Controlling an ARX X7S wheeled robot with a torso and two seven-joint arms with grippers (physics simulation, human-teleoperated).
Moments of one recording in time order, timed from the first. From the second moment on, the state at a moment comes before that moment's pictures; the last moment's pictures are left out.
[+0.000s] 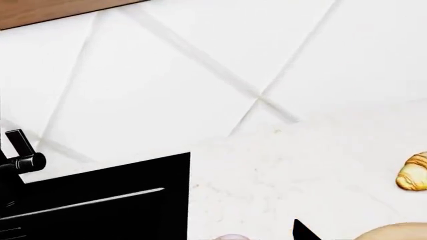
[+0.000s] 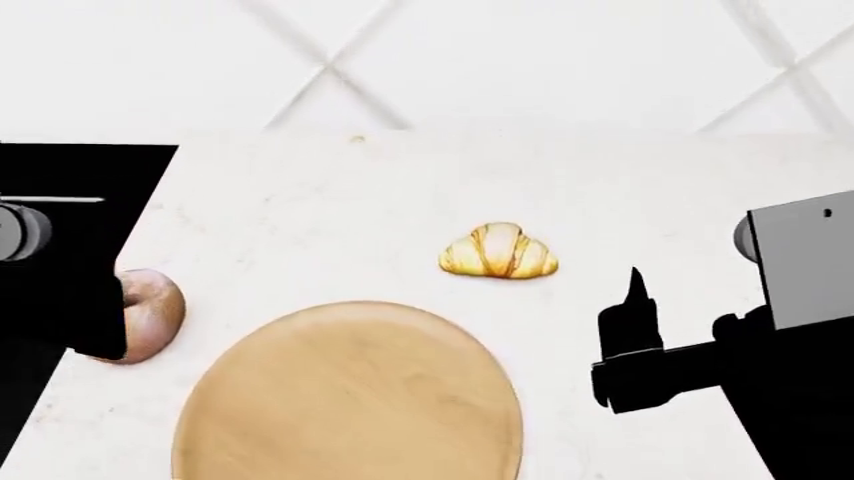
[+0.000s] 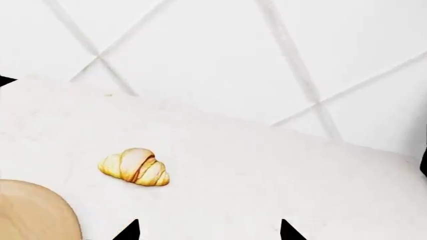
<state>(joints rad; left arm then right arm) -0.68 -0.41 0.03 0.57 -0.51 -1.30 -0.18 0.69 0.55 0.10 -0.59 0.65 1.44 0.08</state>
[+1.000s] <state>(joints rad) -0.69 -0.46 -0.01 0.48 -0.52 -1.23 -0.15 1.42 0.38 -0.93 0.48 0.40 1.07 -0.43</state>
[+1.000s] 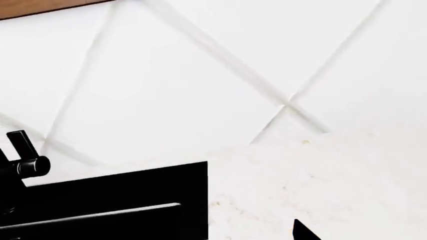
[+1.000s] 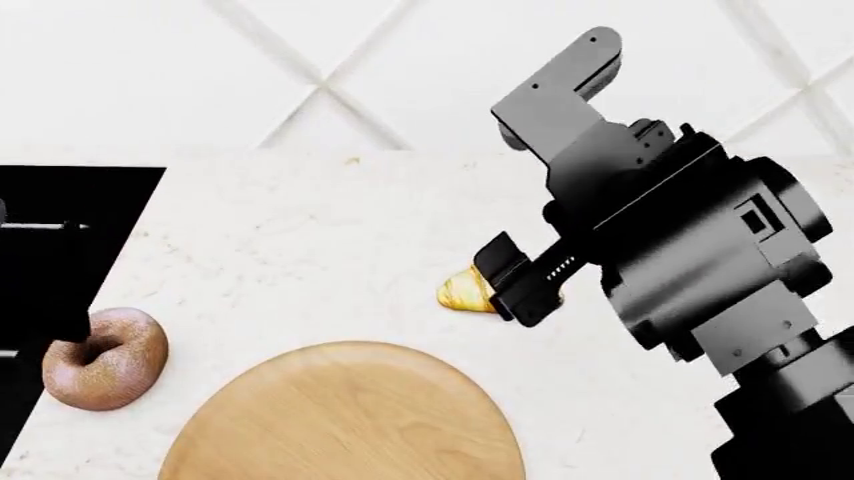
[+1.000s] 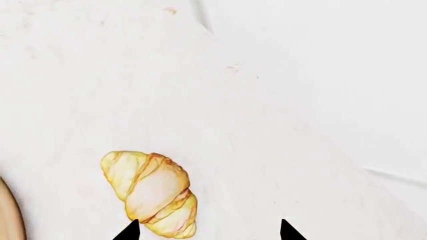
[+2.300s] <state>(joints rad) -0.69 -0.49 0.01 0.47 -0.52 -1.14 -0.13 1.46 0.39 -0.96 0.47 0.47 1.07 -0.45</state>
